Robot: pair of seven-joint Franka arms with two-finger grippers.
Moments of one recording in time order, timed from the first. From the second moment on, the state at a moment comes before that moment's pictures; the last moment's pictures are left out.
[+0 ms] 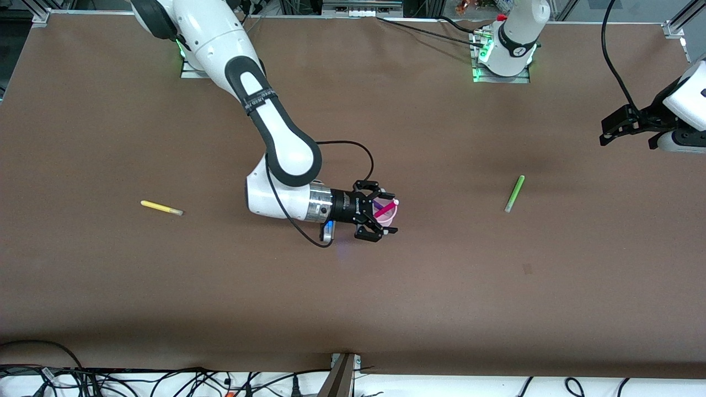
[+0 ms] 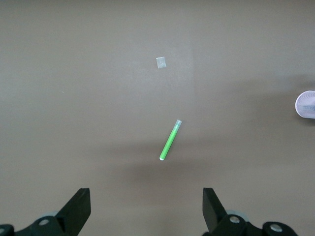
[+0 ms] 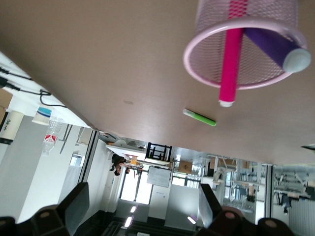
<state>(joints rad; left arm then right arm) 0.07 -0.04 -0.05 -1.70 0.01 1.66 0.08 0.65 0.89 -0.08 -1.19 1.49 2.26 1.00</state>
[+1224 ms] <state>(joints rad) 0.06 -0.04 -0.05 -1.70 0.01 1.66 0.08 0.63 0.36 -0.46 -1.38 0.70 1.52 0.70</state>
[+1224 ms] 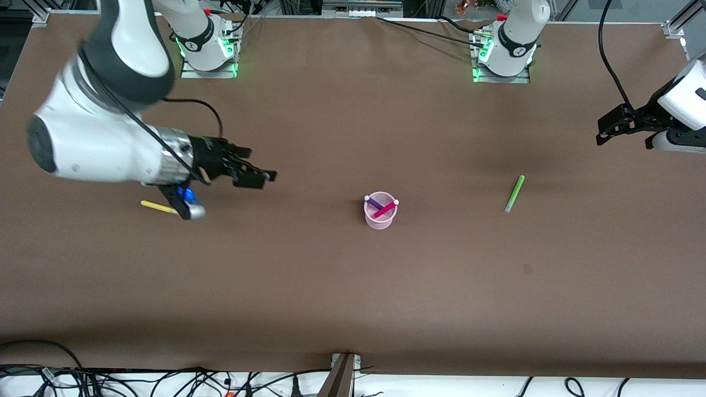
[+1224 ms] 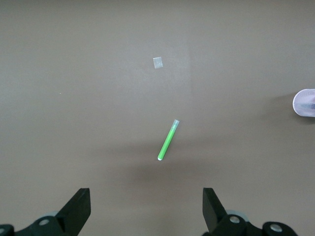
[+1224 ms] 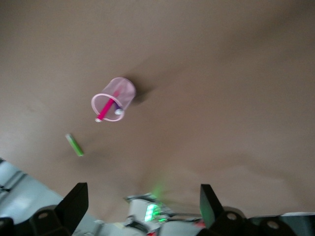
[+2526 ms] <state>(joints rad) 0.05 -0.04 -0.09 -1.70 0.01 1.66 0.08 0.64 0.06 -0.49 -1.60 0.05 1.62 0.23</state>
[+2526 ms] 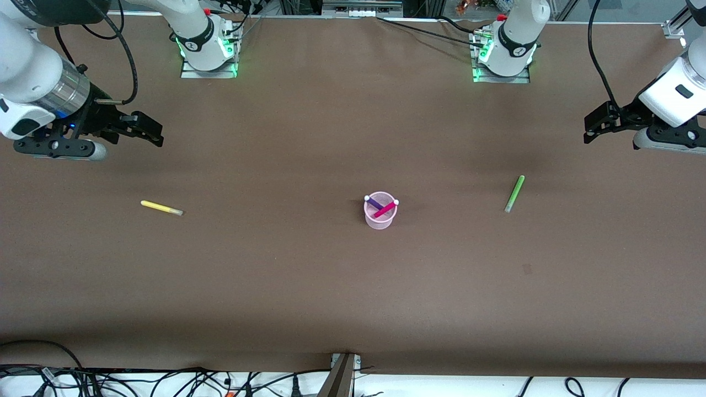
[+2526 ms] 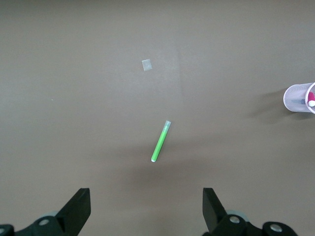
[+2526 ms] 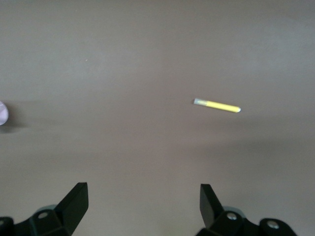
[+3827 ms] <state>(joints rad) 0.05 -0.04 -0.09 -1.70 0.01 1.66 0.08 0.04 0.06 0.14 -1.60 0.03 1.62 0.23</state>
